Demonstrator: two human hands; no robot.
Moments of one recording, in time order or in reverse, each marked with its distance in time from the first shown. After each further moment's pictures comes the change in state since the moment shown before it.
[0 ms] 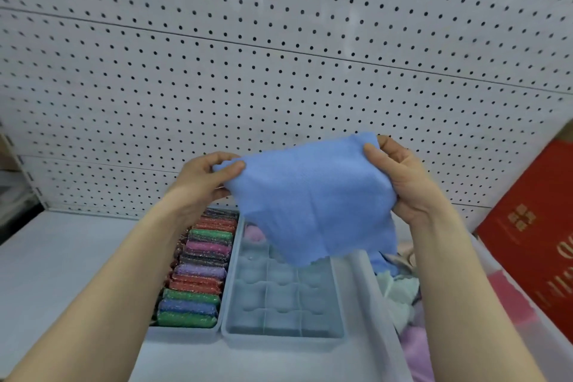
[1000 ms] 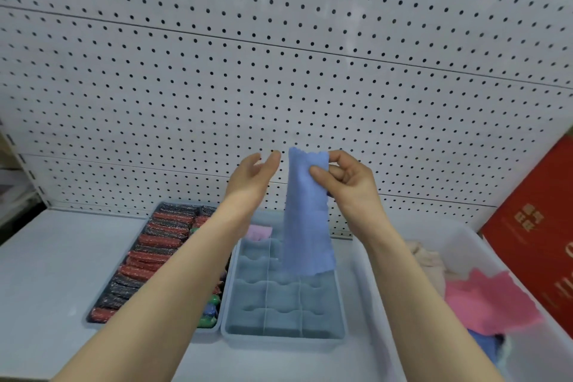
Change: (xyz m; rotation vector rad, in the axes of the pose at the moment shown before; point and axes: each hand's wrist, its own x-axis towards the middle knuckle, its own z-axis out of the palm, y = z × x) left_hand -0.001 -0.010 0.071 0.164 0.144 -0.116; right_hand 0.007 0.049 0.052 -0.207 0.044 -0.141
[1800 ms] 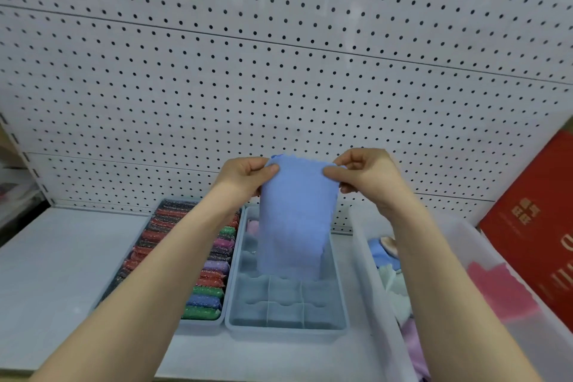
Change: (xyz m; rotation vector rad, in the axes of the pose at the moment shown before) left_hand 0.002 -0.002 -0.024 0.022 -0.195 0.179; right_hand 0.008 -0.026 -0.029 -0.365 0.025 0.187
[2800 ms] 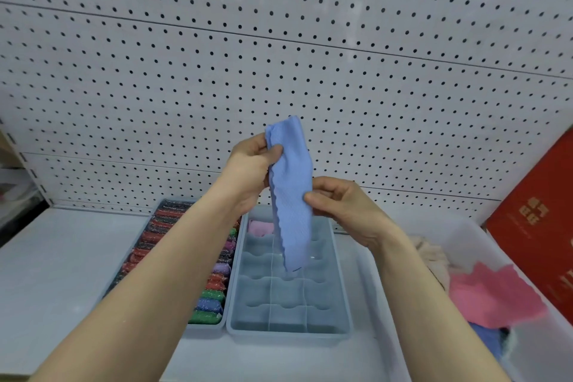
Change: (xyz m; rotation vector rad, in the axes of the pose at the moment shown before) left_hand 0.009 0.027 0.016 -0.254 0.053 -0.009; right_hand -0.002 0.045 0.038 0.393 -0.386 -0.030
